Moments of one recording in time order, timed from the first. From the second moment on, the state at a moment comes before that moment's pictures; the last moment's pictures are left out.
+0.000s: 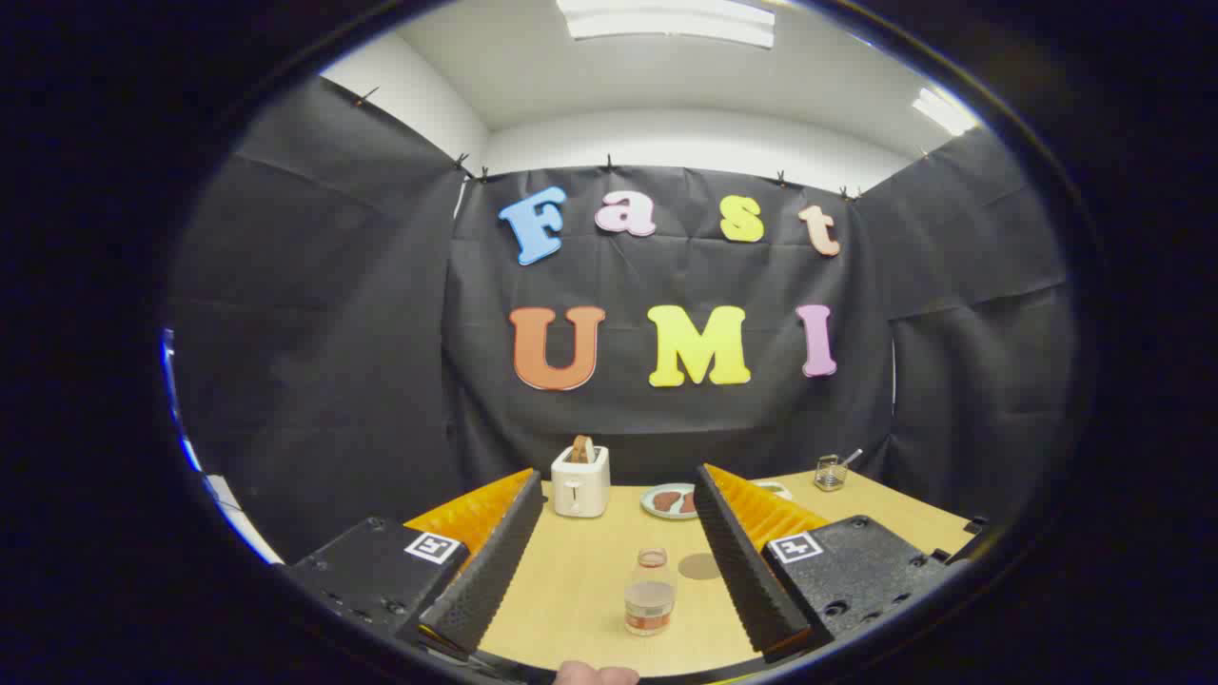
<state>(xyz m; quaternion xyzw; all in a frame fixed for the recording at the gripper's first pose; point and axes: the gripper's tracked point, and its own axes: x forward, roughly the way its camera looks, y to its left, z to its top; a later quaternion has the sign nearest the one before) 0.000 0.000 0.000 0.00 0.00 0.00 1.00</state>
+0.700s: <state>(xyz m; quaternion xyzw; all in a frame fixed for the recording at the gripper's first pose) -0.018 0.005 0.012 0.00 -0.01 0.00 1.00</state>
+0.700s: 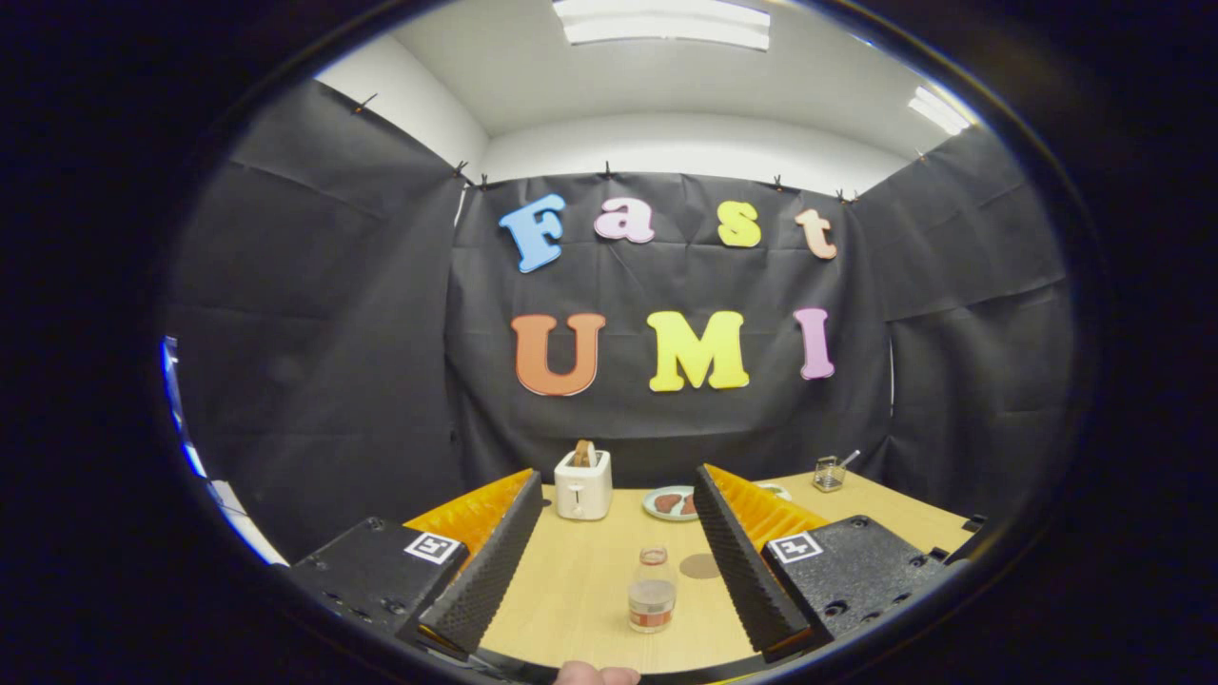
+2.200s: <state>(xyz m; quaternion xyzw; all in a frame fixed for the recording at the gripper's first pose) 0.016 -0.026 -0.135 -0.04 0.06 0.01 1.00</state>
